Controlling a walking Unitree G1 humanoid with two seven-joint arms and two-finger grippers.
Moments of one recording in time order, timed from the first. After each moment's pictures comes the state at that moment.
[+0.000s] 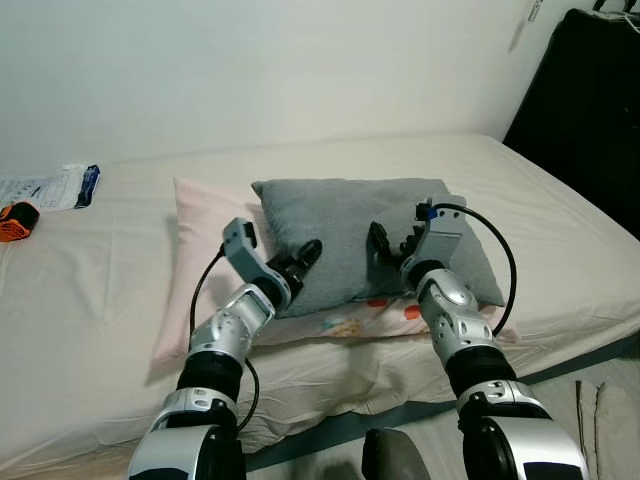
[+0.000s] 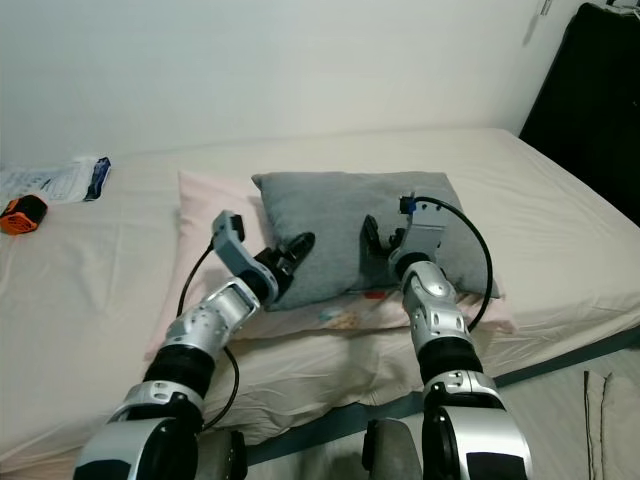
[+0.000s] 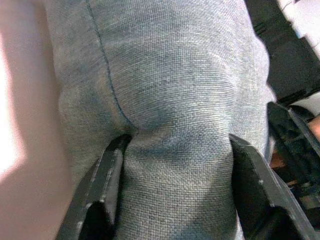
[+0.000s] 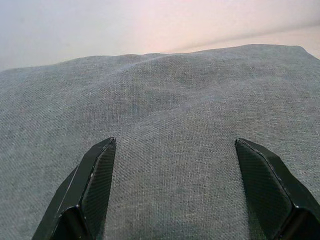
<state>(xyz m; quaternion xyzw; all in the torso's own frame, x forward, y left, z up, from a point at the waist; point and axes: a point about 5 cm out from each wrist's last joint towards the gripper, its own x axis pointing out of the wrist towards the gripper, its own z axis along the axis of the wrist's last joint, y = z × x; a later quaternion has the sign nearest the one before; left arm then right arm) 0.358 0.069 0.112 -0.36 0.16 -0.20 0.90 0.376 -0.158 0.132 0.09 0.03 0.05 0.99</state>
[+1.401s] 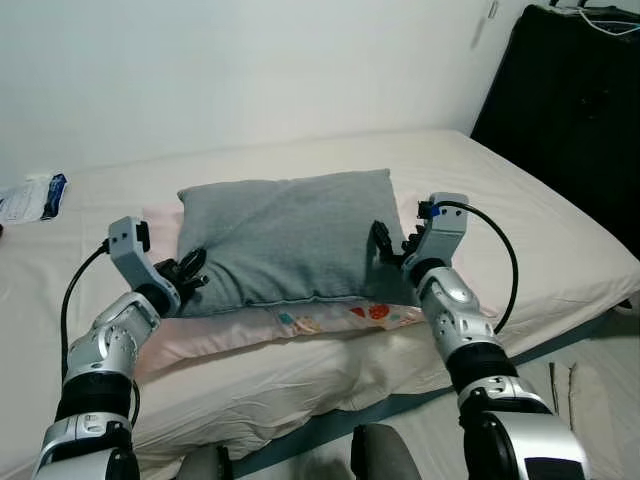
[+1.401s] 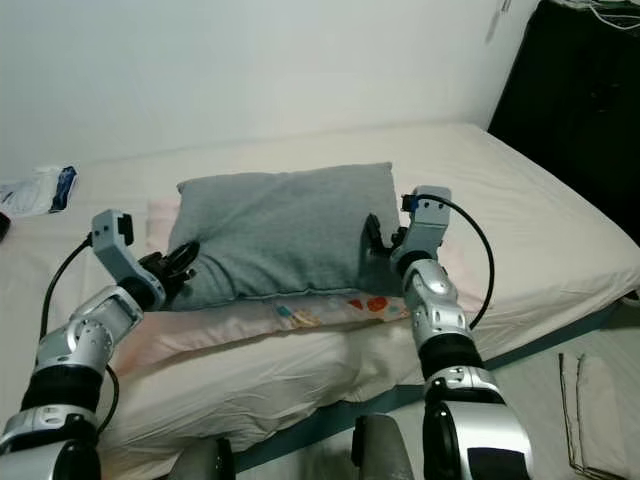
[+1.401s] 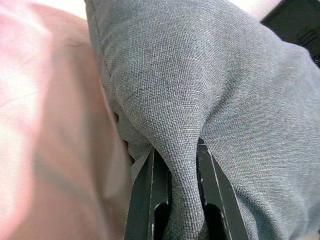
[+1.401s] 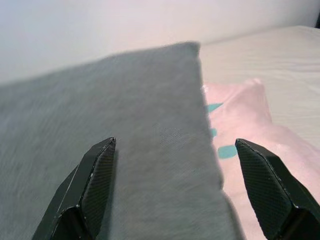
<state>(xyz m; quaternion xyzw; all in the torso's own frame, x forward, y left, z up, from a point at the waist) 0.340 0.231 0.111 -0.25 0.10 -0.06 0.96 0.379 -0.168 0.138 0.12 0.02 0.03 0.99</state>
